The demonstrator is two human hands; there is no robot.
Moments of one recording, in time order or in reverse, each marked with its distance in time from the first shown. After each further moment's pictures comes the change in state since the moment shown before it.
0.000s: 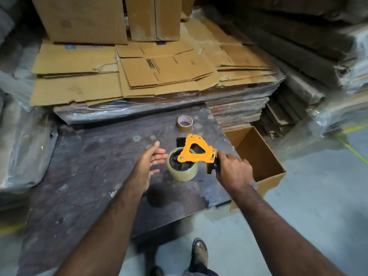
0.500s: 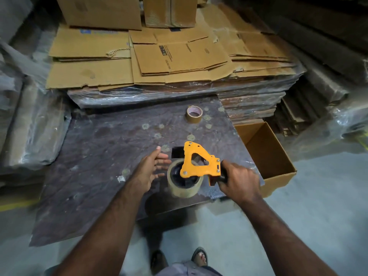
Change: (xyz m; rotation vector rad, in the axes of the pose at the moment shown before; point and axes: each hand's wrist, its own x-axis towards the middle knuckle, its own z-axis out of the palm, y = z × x) left_hand -0.006 -0.047 -0.012 0.014 0.078 -0.108; right_hand -0.044 0.013 0.012 0.141 -0.039 -0.116
